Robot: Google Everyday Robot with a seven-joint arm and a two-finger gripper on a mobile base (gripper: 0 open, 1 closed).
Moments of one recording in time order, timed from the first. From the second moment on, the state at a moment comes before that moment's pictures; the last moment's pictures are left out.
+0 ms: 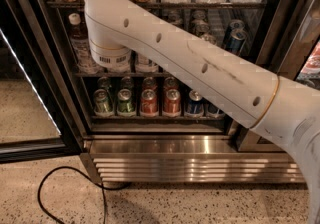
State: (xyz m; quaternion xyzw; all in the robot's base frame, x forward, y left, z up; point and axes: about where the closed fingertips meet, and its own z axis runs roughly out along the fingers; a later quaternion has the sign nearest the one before) arm 0.748 0.121 1.068 -0.10 0.65 0.03 0.75
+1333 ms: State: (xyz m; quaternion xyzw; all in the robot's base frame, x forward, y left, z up) arm 0.729 0.113 1.123 -0.12 0.59 0.07 0.79
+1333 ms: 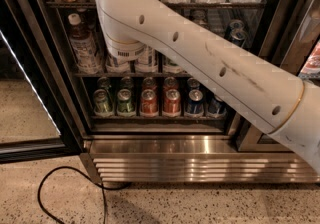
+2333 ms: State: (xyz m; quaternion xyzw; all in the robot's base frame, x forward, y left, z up) arm 0.638 0.123 1.136 -0.15 0.59 0.15 0.78
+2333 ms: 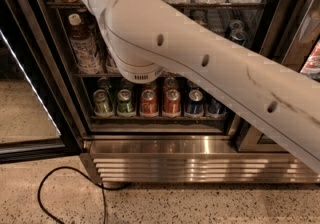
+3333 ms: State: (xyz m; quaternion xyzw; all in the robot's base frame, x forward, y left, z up) arm 0.574 0.094 1.069 -0.20 0.61 0.18 0.75
